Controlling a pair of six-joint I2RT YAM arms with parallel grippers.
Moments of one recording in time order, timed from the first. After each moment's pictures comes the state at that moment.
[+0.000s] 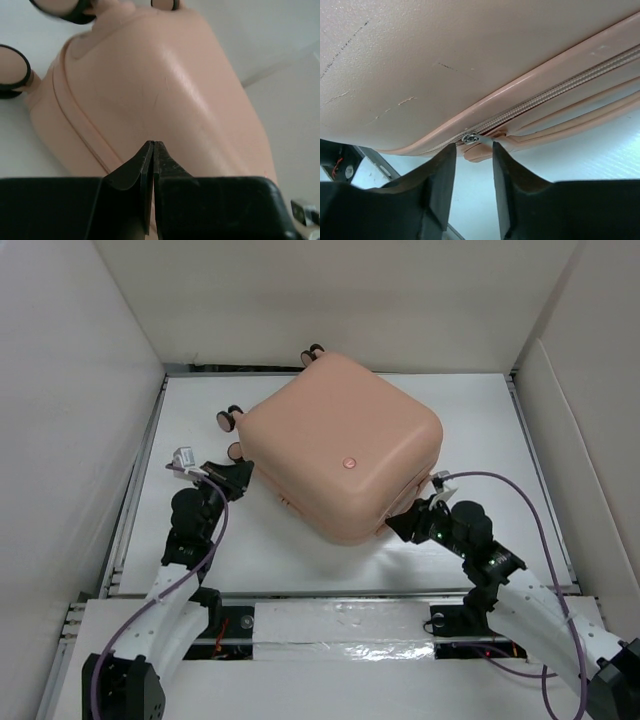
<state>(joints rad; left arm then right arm) -0.17 0.72 0.30 0.40 0.08 -0.90 0.56 0.63 0.29 0.03 -0.19 0.51</state>
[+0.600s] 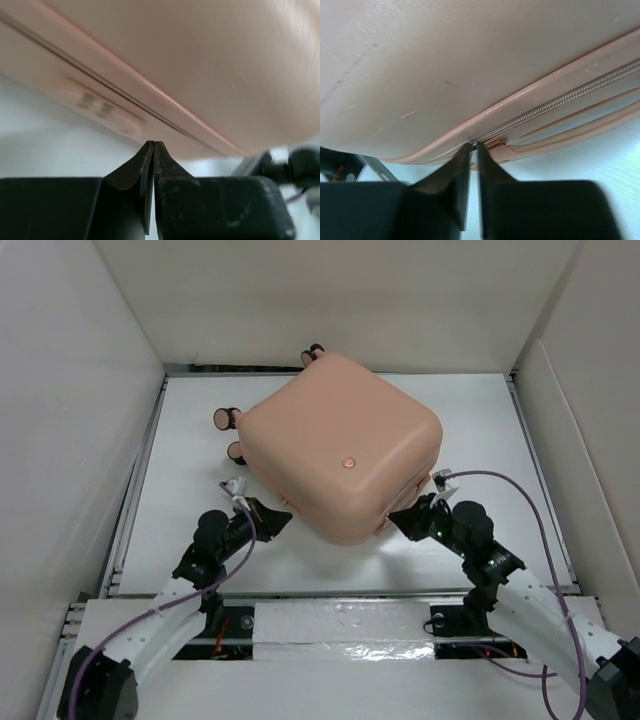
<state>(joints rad) -0.37 0.63 0.11 0.30 0.33 -0.69 0.56 0.65 0.29 0.08 -0.15 0.52</state>
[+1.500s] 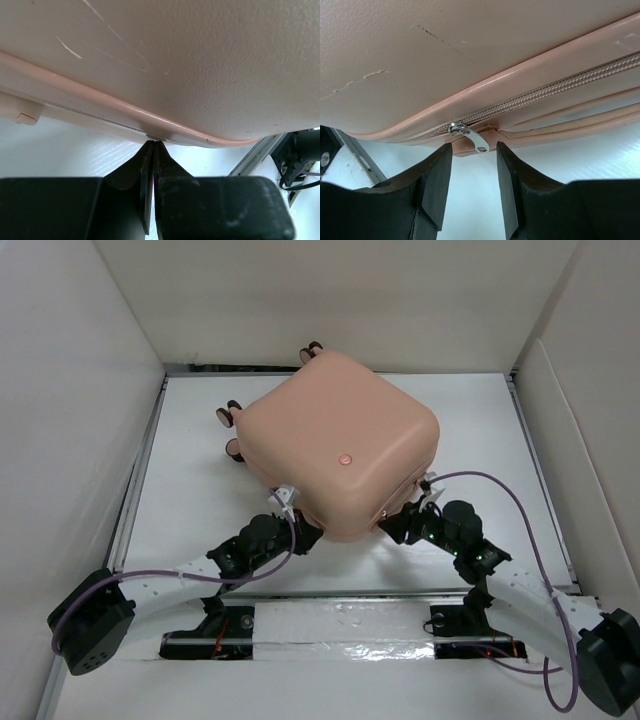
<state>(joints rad) -0.90 0.98 0.23 0.38 -0.07 -0.64 0.56 0.79 0.22 0.26 -0.23 0.41</state>
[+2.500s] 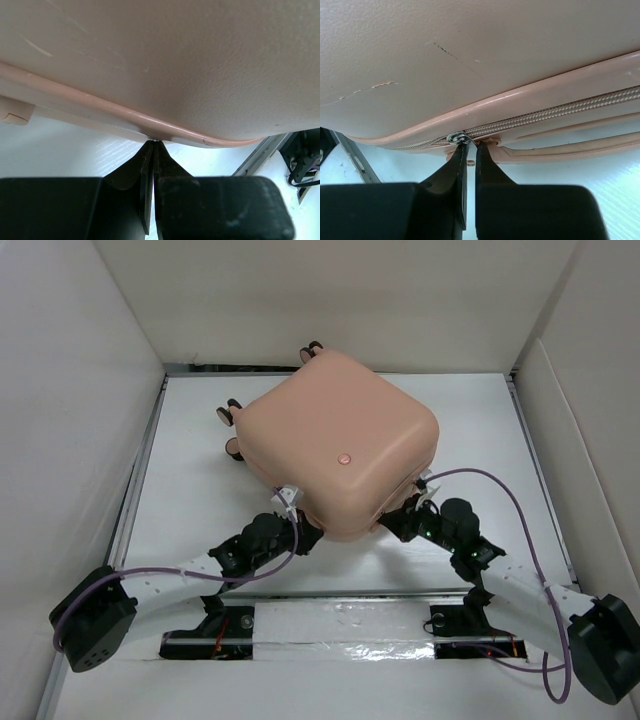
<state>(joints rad) -0.90 1.00 0.24 0.35 -0.07 -0.61 0.56 0.88 0.22 0.39 -0.30 0.36</state>
